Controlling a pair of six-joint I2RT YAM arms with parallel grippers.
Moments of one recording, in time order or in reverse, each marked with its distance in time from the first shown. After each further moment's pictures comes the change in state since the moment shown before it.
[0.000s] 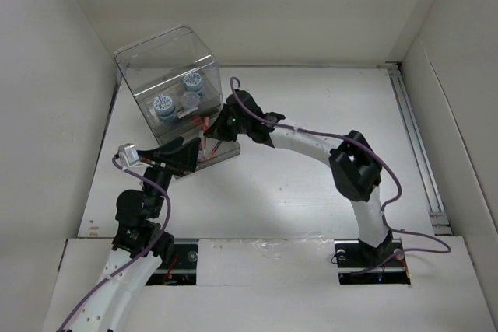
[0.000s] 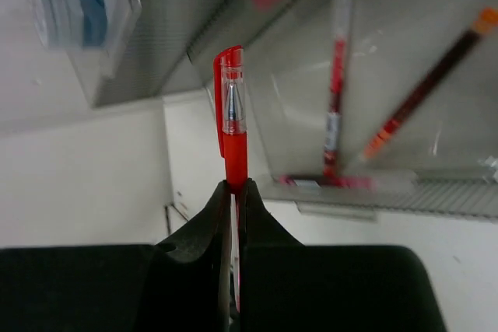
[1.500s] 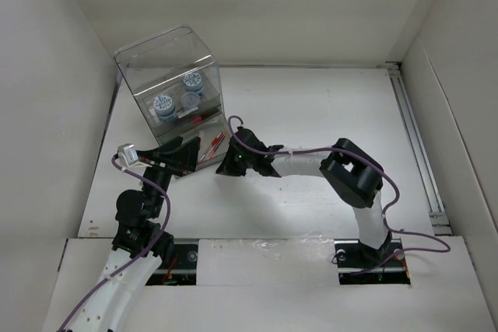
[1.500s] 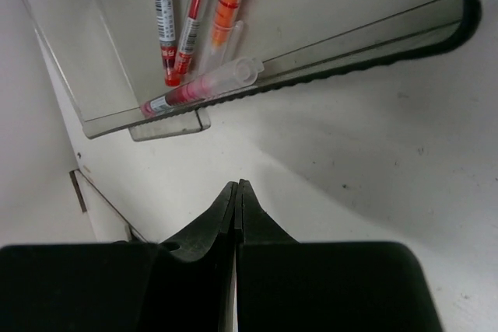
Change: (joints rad) left arm 0.000 -0.001 0.000 -0.001 -0.014 -0.008; right arm 0.091 -0.024 -0.375 0.229 0.019 0.013
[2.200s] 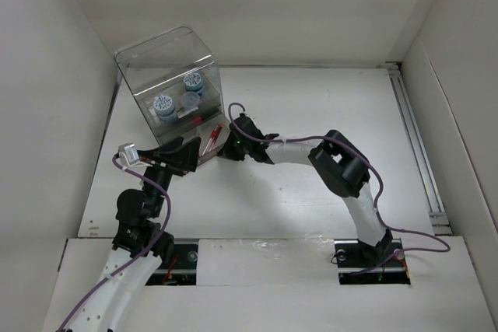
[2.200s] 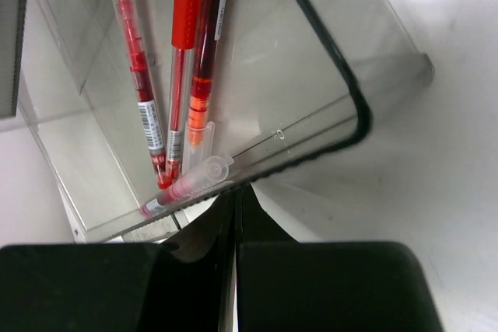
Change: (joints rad) left arm 0.000 0.006 0.000 0.001 0.004 0.000; right arm -0.080 0.155 0.174 -0.001 0.076 -0.031
